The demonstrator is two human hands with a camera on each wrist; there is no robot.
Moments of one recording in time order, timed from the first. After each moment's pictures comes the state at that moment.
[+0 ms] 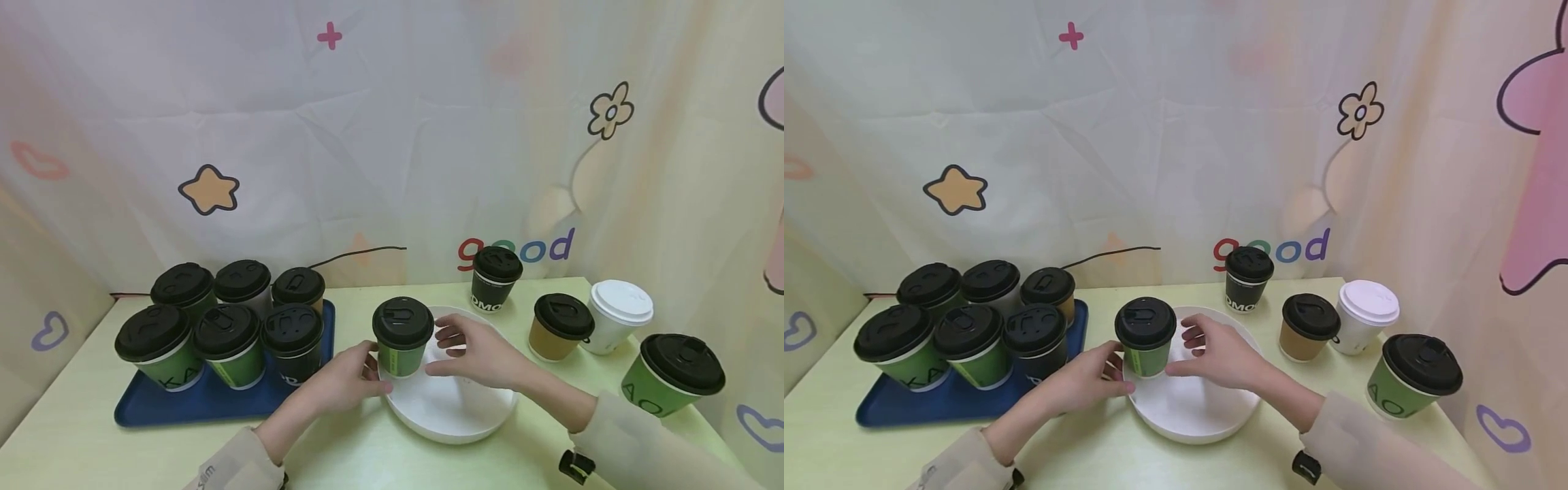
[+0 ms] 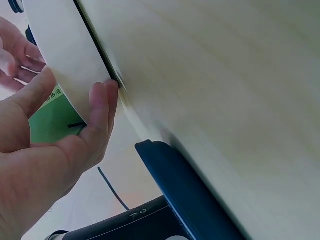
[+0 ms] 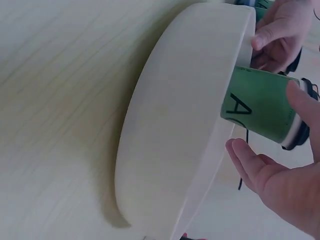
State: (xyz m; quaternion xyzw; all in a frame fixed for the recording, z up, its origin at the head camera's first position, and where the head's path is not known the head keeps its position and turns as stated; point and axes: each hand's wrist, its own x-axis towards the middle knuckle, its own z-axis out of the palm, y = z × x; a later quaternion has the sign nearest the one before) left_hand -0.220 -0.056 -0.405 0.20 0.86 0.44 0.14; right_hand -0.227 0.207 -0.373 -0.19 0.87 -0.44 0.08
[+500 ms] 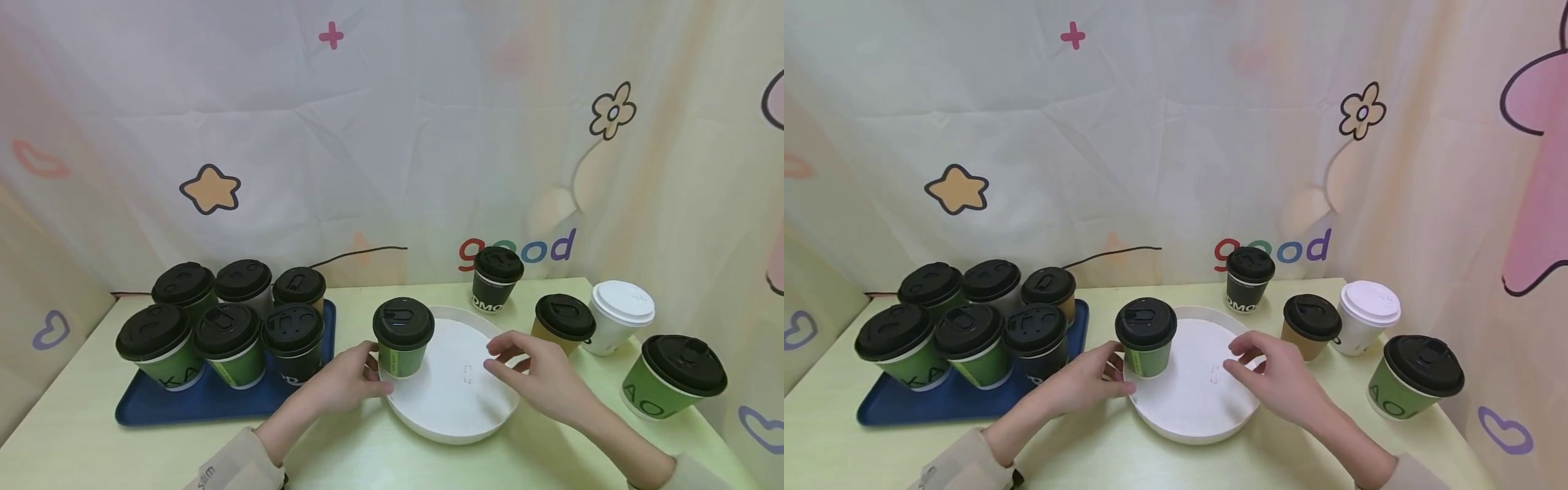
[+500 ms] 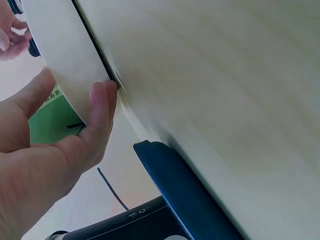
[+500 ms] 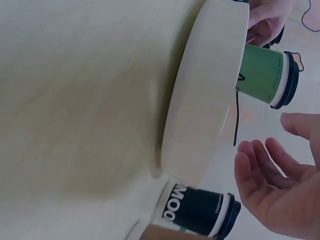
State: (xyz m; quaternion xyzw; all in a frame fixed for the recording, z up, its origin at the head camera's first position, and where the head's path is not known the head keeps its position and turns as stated) left_hand -0.220 -0.057 -0.407 0.20 0.86 0.45 0.14; right_hand -0.182 0.262 -0.374 -0.16 0.91 -0.38 -0.08
